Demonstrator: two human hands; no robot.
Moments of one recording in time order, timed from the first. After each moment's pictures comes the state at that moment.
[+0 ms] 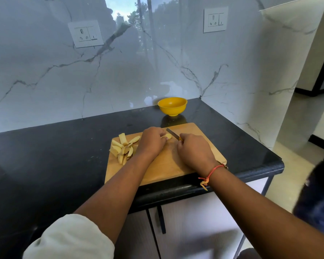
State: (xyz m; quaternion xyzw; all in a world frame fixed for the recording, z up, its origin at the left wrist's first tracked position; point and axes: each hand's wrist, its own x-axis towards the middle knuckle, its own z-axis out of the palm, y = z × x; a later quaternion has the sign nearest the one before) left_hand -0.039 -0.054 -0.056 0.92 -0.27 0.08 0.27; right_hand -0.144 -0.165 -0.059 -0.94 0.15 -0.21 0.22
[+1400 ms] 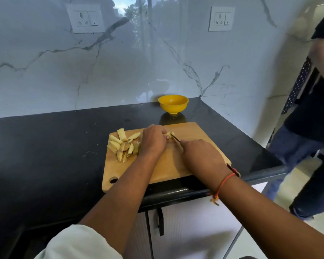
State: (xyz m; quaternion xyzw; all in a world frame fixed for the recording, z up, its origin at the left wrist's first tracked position) left_hand -0.034 -0.060 -0.066 0.92 -0.21 0.11 0.31; right_hand -0.157 -0.153 -0.050 -0.99 0.15 -0.07 0.05
